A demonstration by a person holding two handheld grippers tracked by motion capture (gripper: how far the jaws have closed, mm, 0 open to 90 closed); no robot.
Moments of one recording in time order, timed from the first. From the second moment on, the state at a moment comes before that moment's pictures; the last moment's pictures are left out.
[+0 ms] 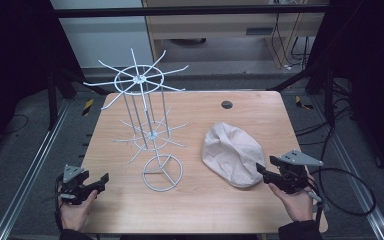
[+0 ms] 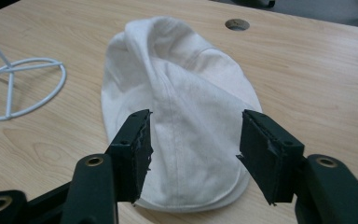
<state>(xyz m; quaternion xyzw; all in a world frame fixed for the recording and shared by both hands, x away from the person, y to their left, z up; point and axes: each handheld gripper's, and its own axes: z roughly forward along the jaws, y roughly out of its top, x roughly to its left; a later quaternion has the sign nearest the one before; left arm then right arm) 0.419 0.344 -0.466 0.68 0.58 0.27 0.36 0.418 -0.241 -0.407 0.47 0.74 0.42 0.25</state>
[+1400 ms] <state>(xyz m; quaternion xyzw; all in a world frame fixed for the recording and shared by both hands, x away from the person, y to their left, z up) 0.422 0.341 -0.468 0.69 0.57 0.27 0.35 0.484 -0.186 -0.401 0.44 0.80 0.35 0.21</state>
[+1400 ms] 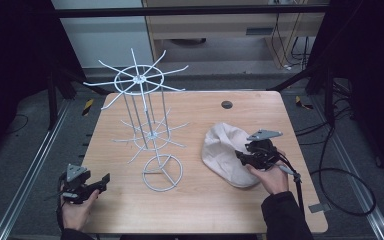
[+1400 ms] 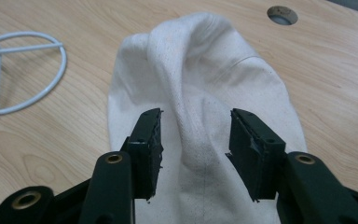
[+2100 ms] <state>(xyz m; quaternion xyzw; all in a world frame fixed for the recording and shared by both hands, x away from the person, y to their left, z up) 0.423 0.341 -0.468 0.69 0.57 0.27 0.35 0.506 -0.171 -0.428 0.43 0.82 0.31 0.19</state>
